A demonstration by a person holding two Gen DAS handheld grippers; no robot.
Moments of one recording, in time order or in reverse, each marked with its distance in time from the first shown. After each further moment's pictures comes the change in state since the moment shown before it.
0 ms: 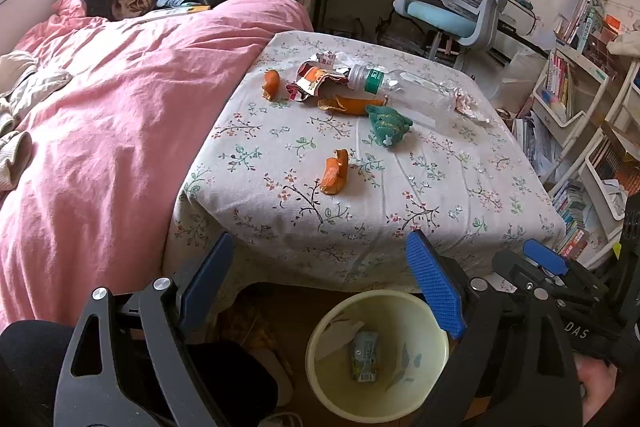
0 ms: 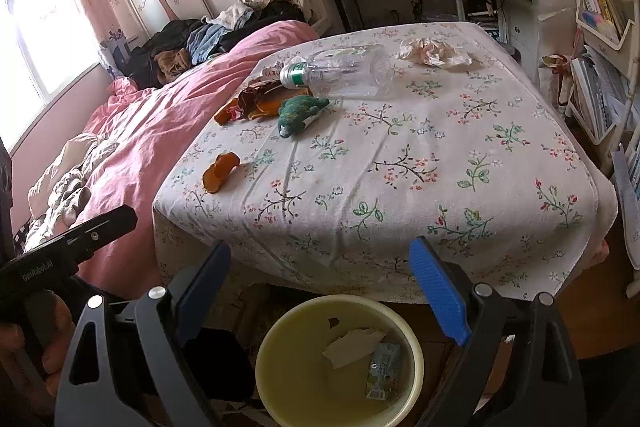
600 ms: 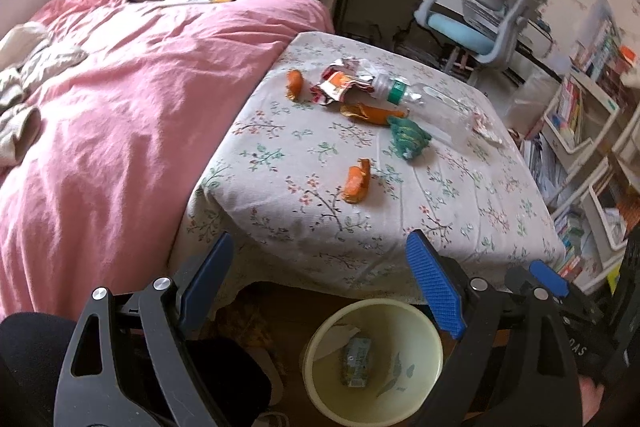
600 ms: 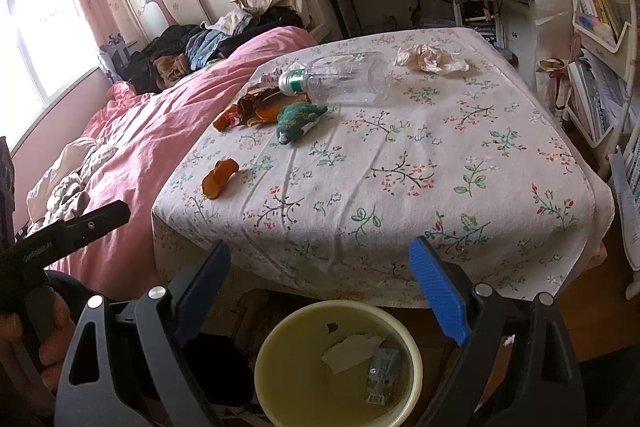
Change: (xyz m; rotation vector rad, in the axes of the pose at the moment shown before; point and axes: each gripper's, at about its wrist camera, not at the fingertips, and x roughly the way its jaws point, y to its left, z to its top) left arm 0.002 0.024 0.005 -0.111 0.000 0.005; right arm -0.001 0.001 0.001 0.007 -0.026 -0.005
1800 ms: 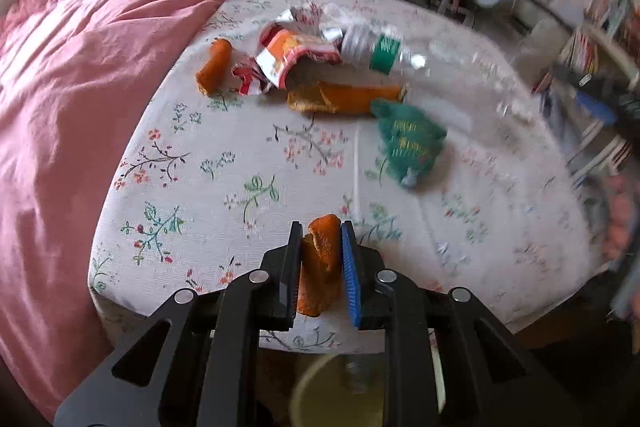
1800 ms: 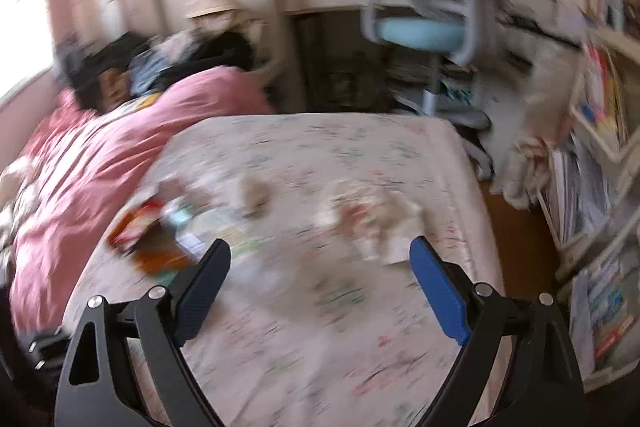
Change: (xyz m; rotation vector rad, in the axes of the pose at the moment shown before) left arm 0.131 -0.047 0.066 0.095 0.193 -0.041; right arm 0.079 -0.079 0.177 -0.023 -0.046 -0.188
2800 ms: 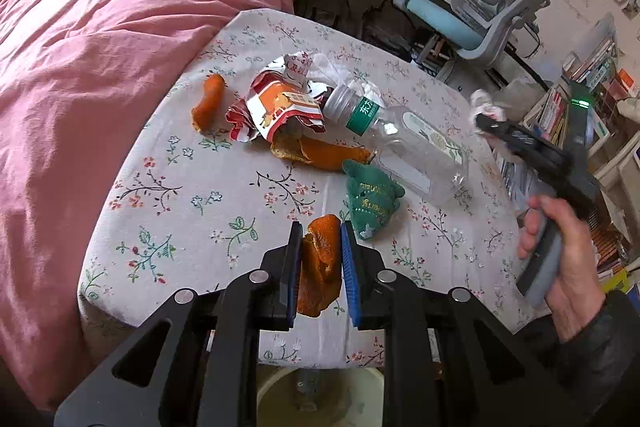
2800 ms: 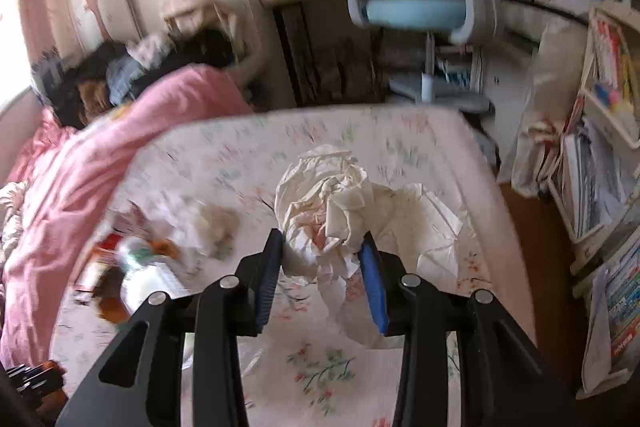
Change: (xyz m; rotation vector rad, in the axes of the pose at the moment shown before) left arm -0.026 0.009 0.016 -0.108 -0.081 -0.138; right arm 0.021 0.004 0.020 -0.018 -0.031 0.027
